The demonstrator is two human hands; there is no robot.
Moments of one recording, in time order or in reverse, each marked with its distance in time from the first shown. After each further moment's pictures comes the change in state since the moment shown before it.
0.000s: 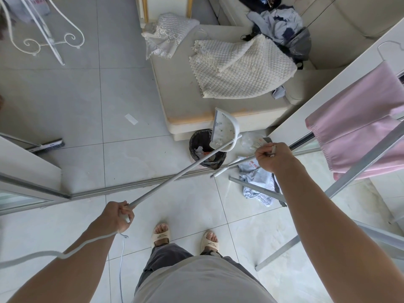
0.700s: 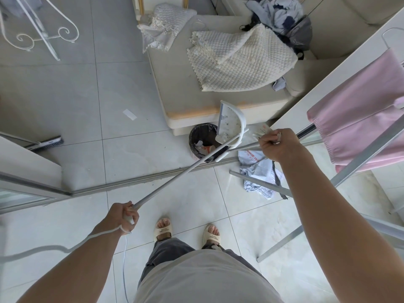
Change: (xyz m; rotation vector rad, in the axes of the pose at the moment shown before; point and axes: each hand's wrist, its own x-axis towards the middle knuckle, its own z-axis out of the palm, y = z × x) left_hand 0.012 -0.011 -0.012 0.014 -0.069 -0.083; right_hand -0.039 0.002 0.019 -0.015 0.002 -0.040
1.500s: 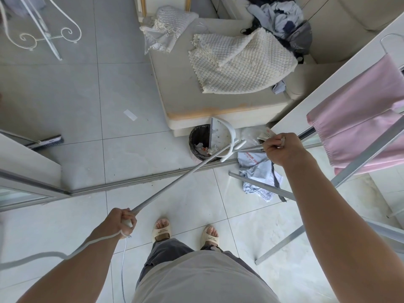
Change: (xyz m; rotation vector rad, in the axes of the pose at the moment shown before) left_hand -0.003 -0.008 -0.010 -0.021 0.075 -0.037; right_hand 0.003 -0.005 -0.011 -0.052 0.005 -0.040
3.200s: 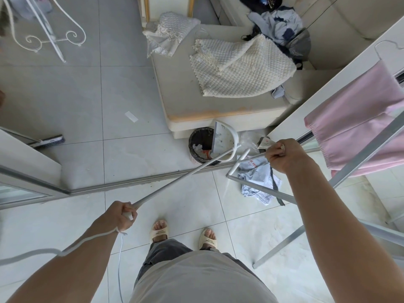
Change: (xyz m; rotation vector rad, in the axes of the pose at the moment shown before) left_hand -0.030 -0.011 0.017 0.239 0.042 0.151; right_hand -0.013 -0.004 -0.020 -0.202 -0.030 -0.015
